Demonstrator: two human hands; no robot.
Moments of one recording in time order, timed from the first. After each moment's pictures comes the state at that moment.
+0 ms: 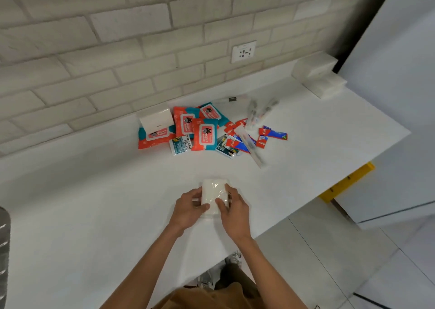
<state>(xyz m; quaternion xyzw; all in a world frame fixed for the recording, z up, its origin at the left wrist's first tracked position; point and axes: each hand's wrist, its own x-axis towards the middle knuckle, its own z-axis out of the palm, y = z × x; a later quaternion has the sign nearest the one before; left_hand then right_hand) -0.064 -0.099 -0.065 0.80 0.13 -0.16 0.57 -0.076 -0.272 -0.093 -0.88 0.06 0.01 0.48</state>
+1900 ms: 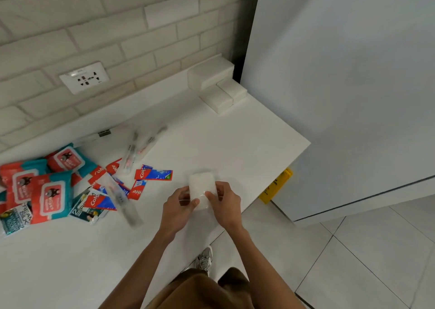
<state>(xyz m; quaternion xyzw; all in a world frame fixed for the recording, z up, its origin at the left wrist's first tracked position) 0.138 -0.507 -0.062 0.82 0.11 -0.17 0.54 0.124 -0.675 -0.073 -0.84 0.20 0.04 0.51</state>
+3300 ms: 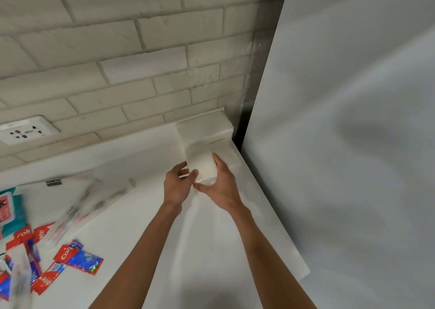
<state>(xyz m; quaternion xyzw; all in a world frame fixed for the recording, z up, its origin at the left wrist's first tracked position) 0.492 -0.693 -0.034 0.72 0.27 0.00 0.64 0.511 -0.849 -0.030 -0.86 -0.05 0.11 0.50</state>
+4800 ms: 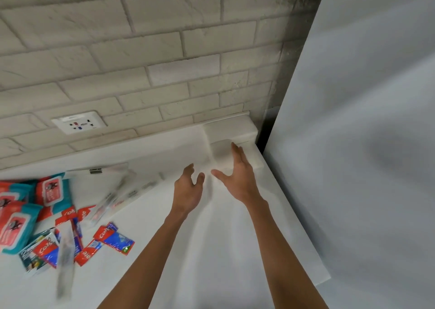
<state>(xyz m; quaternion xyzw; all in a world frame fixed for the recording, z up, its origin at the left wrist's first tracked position) 0.442 -0.663 -0.008 0.83 0.23 0.02 0.50 0.511 -0.827 -0.005 -0.90 -0.10 0.06 0.42</state>
